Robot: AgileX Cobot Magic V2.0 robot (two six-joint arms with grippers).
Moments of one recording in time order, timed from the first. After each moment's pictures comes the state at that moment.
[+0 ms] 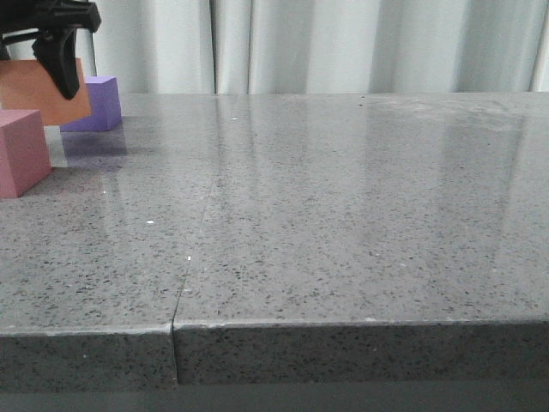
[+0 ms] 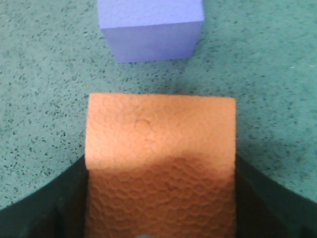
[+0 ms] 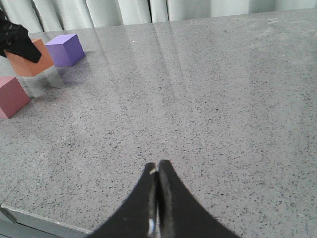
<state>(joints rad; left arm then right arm) -0.19 1.78 -1.56 0.15 0.90 -0.27 0.48 0.19 -0.37 -0.12 0.48 0.36</state>
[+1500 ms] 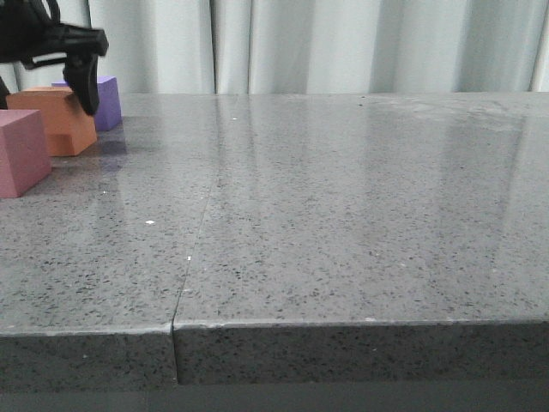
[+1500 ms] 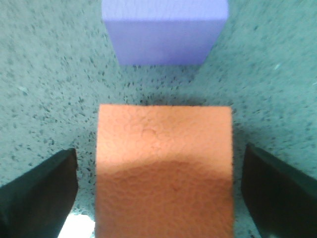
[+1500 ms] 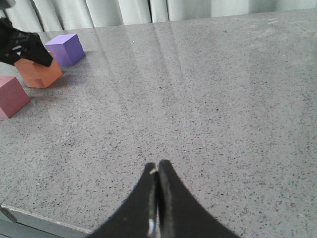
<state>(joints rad) -0.19 1.79 -1.49 0.19 0.78 -0.36 0.48 0.19 -0.37 -0.12 0.48 0.36</state>
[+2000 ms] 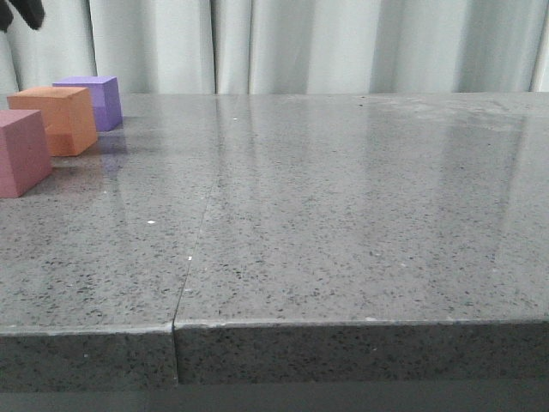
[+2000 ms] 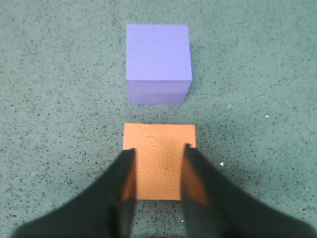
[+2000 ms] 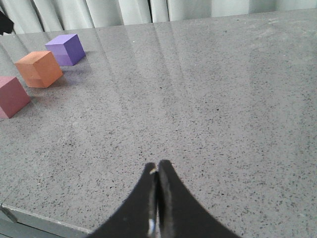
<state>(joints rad) -0.19 1.60 -1.49 0.19 0.79 -0.36 0.48 0.19 -0.37 -0.12 0.48 0.36</state>
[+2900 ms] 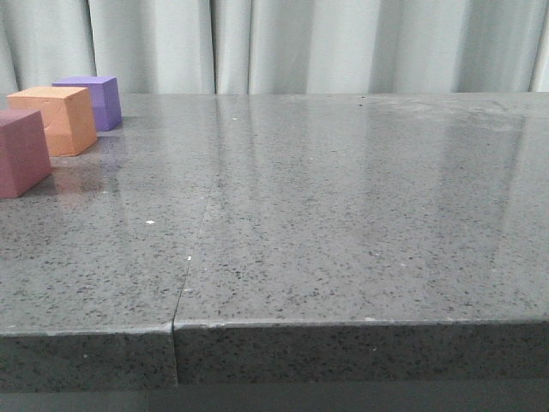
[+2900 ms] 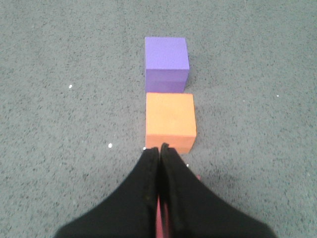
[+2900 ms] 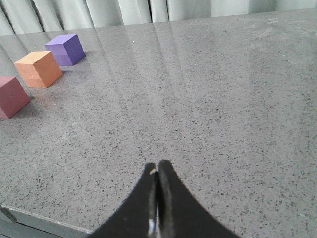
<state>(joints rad) -0.19 1.16 -1.22 0.20 0.80 -0.35 0.48 0.19 -0.37 -0.12 0.48 0.36</state>
